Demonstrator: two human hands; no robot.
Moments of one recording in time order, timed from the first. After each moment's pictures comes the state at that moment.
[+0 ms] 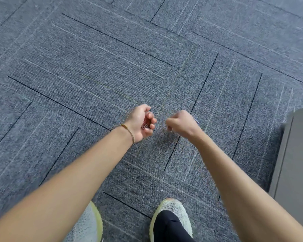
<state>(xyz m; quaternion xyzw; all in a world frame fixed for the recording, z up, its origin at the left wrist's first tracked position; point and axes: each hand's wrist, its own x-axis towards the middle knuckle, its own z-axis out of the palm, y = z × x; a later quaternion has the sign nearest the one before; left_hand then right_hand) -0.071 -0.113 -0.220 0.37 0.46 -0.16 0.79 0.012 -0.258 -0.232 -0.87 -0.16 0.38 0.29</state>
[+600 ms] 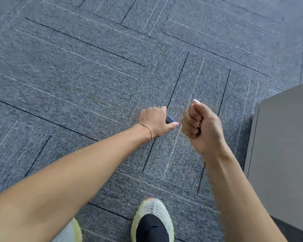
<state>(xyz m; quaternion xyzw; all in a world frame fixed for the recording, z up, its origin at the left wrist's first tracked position) -0.007 -0.203 -0.236 0.97 0.10 -0.13 0.16 0.019 -0.349 -0.168 -0.50 0.06 0.36 0.79</state>
